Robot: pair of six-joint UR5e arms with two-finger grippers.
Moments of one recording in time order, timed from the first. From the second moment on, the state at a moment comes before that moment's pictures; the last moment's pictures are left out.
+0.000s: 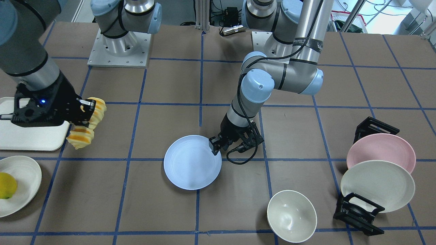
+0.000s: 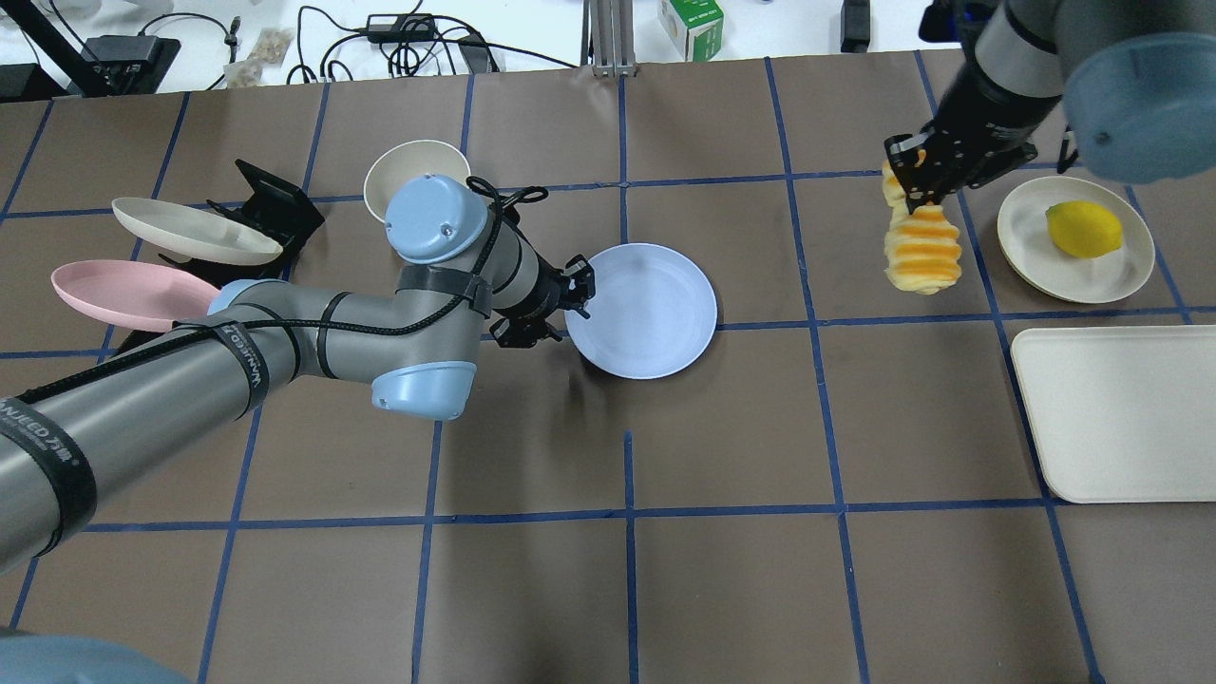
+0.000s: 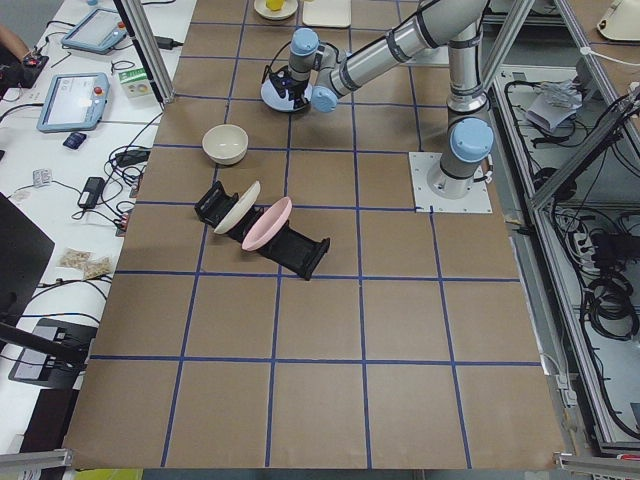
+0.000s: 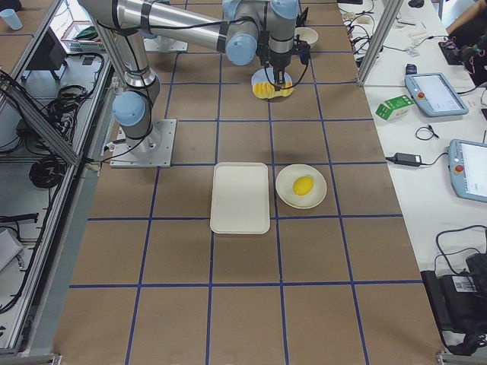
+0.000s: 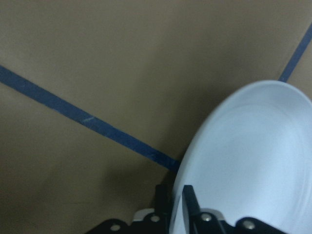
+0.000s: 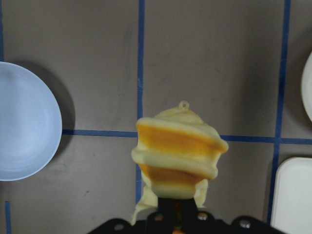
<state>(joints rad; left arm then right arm) -1.77 -1.94 -1.96 -0.60 1.35 -0.80 1.49 -1.43 1.61 -1.78 -1.52 -0.13</state>
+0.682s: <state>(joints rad) -1.59 -1.82 -1.74 -1.07 1.50 -0.37 1.70 -1.23 1.58 -1.92 -1.44 0.13</state>
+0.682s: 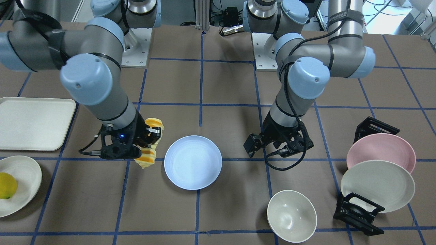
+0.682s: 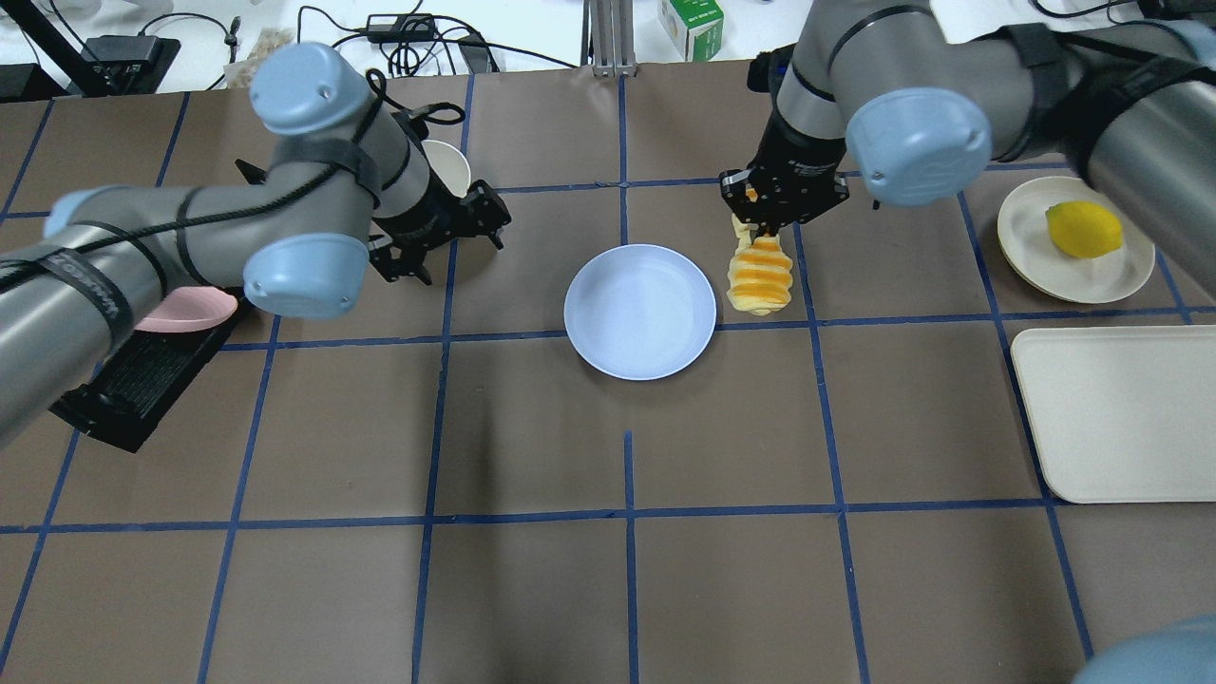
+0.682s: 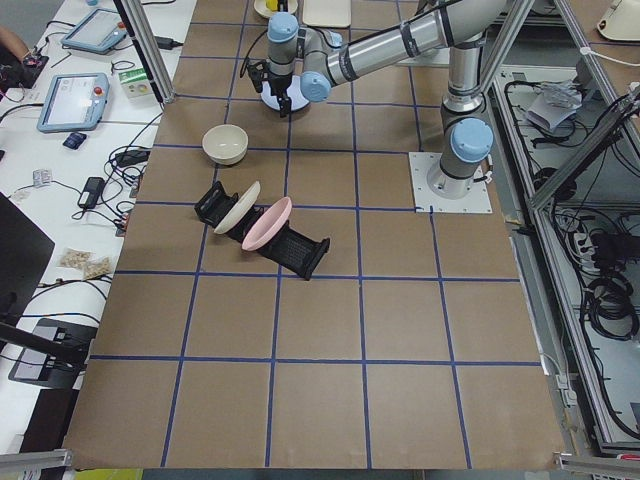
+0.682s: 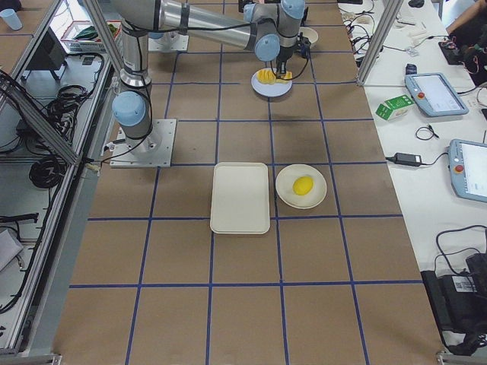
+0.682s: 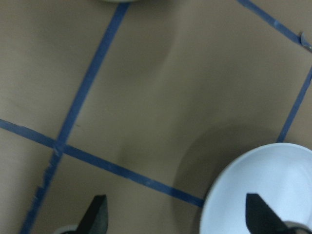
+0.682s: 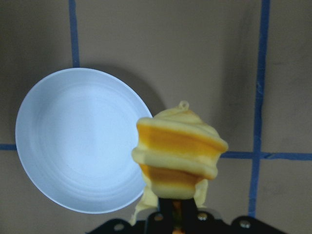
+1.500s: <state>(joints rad) -1.50 -1.64 -1.50 -1.59 1.56 0.00 1.86 -1.05 1.58 -2.12 -1.45 0.32</state>
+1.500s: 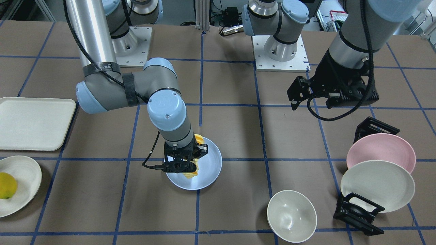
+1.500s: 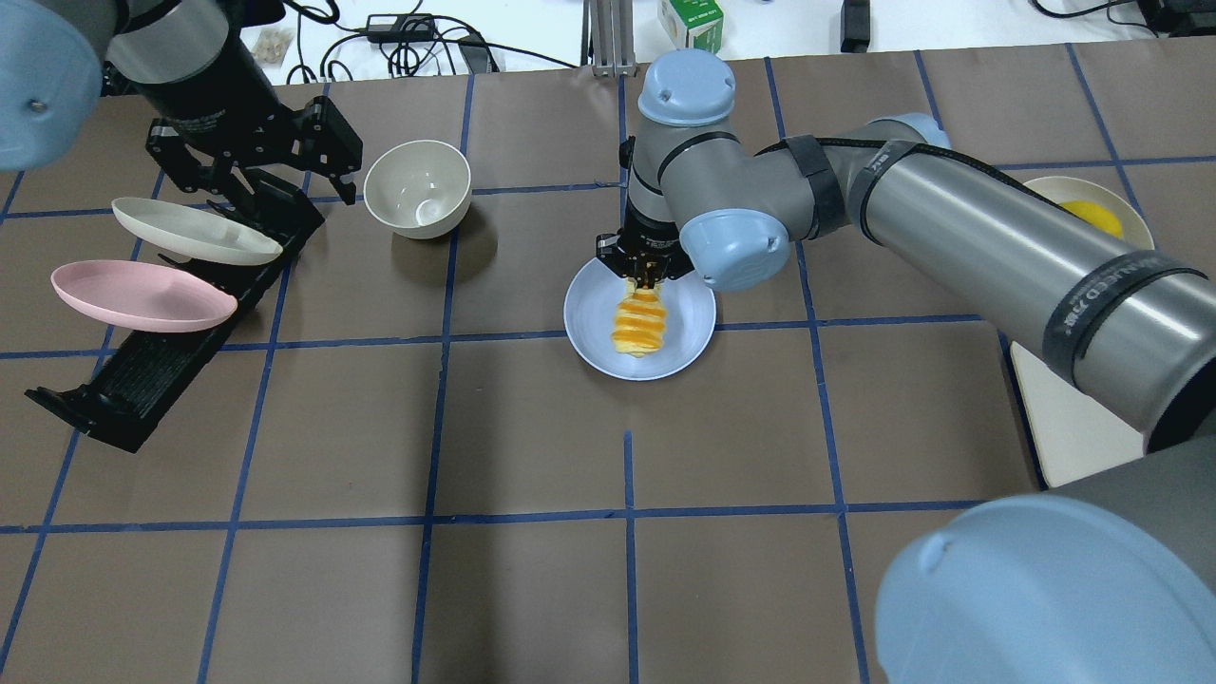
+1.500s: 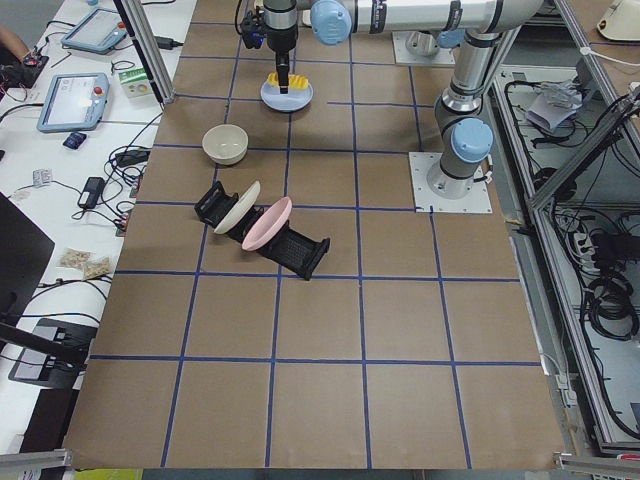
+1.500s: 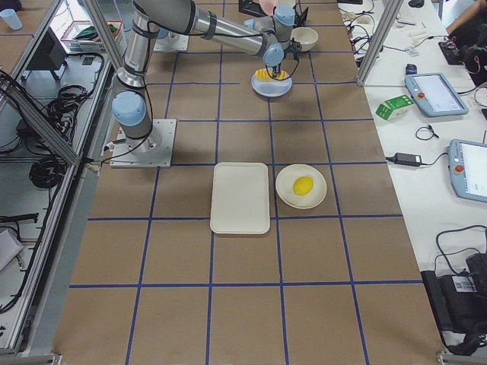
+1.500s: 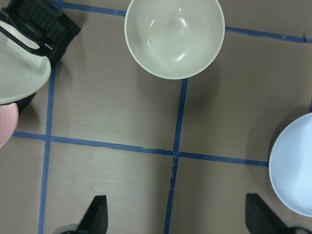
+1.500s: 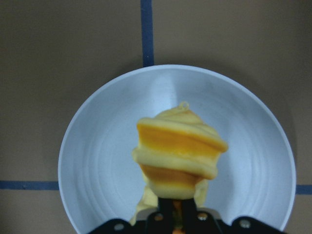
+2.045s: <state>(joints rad) -1.48 -1.59 -1.57 -1.65 1.57 0.03 1.85 -1.05 1.57 -2.12 -1.47 0.31</state>
